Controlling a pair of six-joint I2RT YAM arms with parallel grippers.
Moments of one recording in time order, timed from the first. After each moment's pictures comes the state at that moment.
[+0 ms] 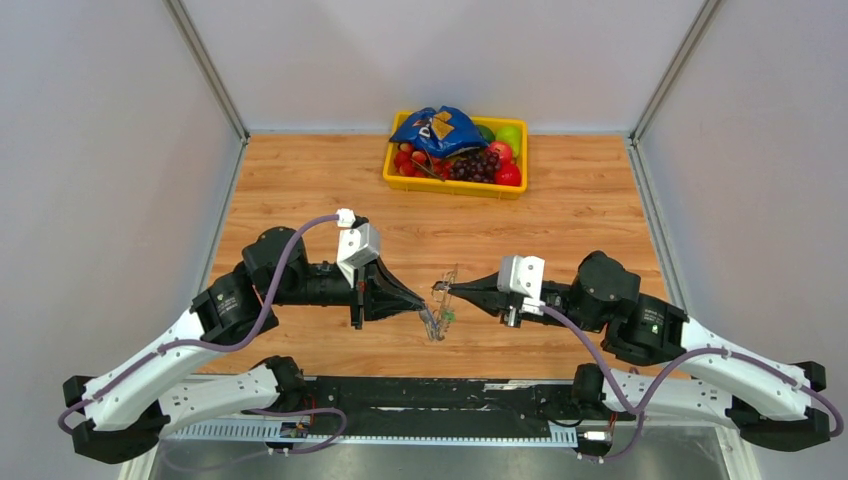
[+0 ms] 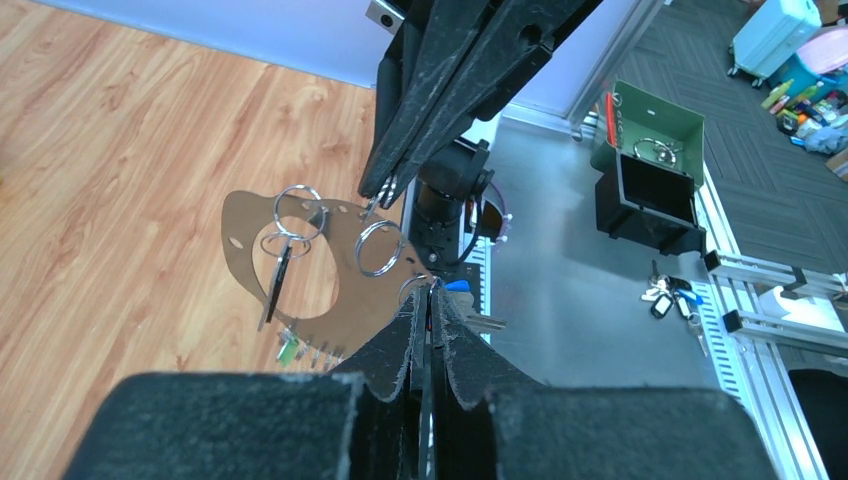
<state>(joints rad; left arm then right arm) -1.00 0.80 1.10 -0.41 0.53 -0.18 1.22 0.76 1.03 -0.29 -0.14 -0.27</state>
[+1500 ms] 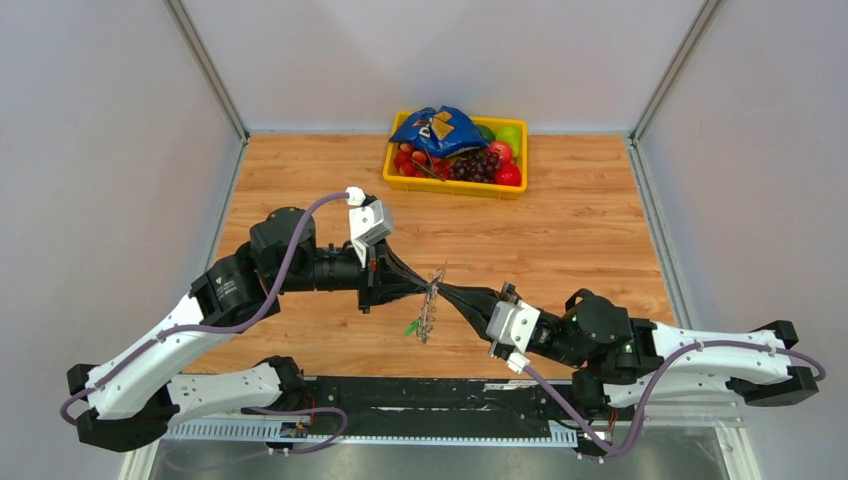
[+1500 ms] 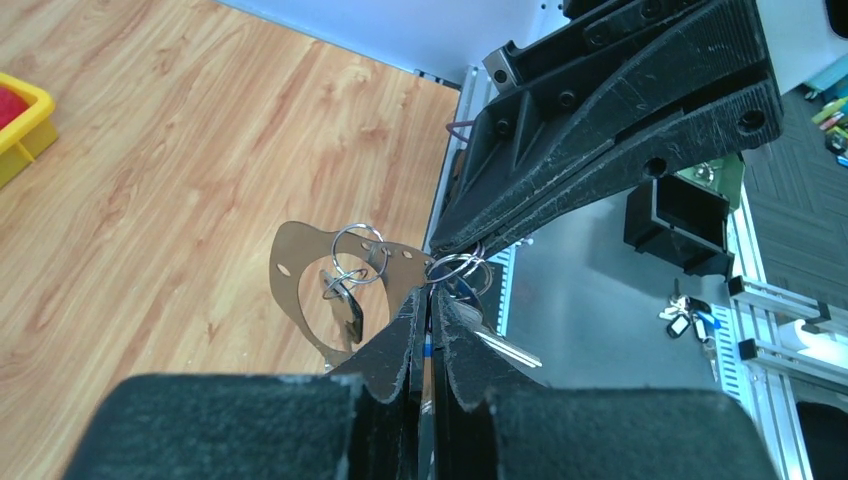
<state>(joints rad) -1.00 0.91 1.28 -0.55 0.43 -0.19 1.53 0.75 0.86 0.08 0.27 -0.59</state>
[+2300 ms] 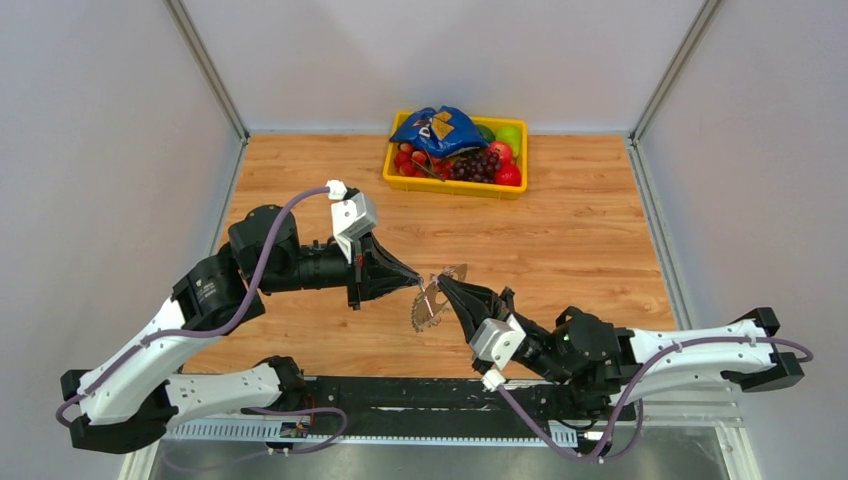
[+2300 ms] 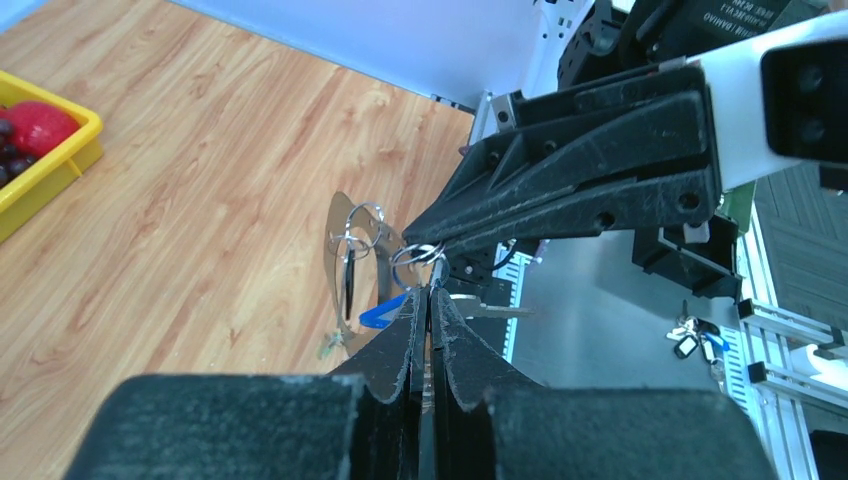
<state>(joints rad) -1.00 0.90 1.35 -0.60 0.38 -0.19 1.65 0.79 0.77 0.31 0.55 -0.82</state>
